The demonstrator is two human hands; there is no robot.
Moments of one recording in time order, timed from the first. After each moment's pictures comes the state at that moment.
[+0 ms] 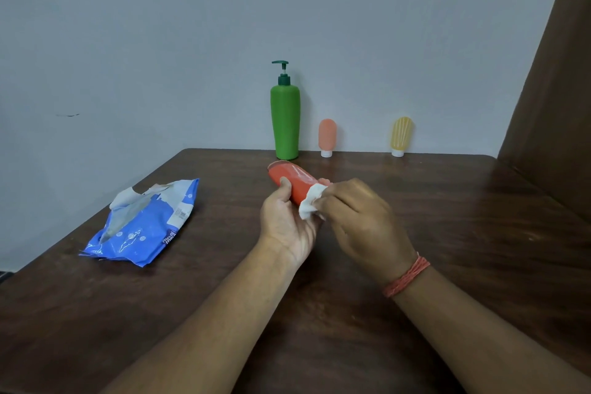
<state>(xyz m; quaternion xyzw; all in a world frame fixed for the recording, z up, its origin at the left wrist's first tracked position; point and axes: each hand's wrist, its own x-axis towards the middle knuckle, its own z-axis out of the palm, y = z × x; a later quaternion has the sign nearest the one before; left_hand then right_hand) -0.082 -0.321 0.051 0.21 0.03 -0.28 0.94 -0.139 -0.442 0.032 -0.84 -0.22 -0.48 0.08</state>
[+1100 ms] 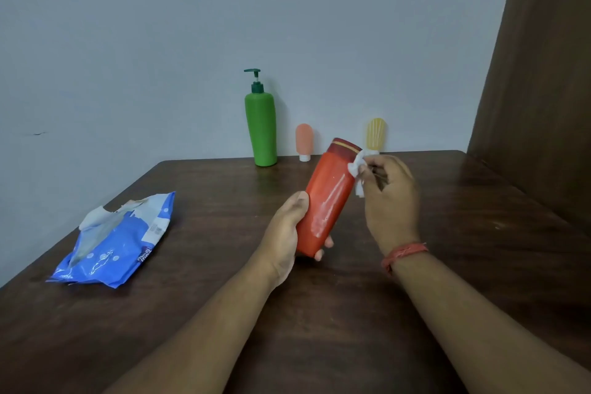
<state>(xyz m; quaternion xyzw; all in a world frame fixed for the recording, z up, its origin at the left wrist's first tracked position) -0.086 -0.334 0.022 0.59 -0.23 -0.22 0.74 -0.133 -0.489 0.046 -0.73 0.10 -0.53 0.41</state>
